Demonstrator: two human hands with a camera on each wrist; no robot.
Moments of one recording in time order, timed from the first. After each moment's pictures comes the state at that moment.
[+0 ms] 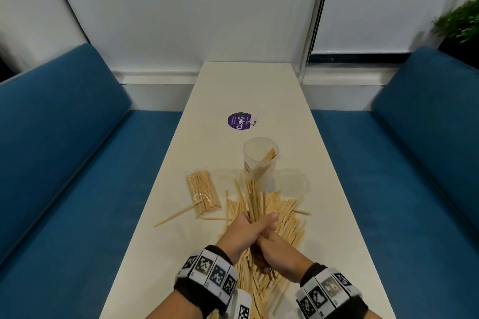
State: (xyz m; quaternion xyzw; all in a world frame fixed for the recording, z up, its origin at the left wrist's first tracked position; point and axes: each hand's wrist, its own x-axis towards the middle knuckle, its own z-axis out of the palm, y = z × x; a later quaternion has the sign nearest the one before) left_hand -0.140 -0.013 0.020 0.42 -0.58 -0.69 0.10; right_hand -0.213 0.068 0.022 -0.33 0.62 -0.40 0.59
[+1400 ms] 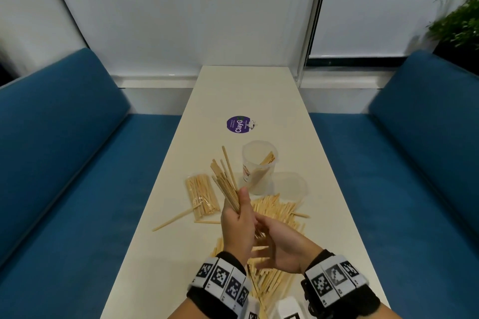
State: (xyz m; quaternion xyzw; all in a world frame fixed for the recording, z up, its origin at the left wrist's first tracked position) left_hand -0.148 0.004 0.049 0.44 -0.53 -0.59 0.42; right_hand -0.224 0.057 0.057 -0.11 0.58 -0.43 0.68
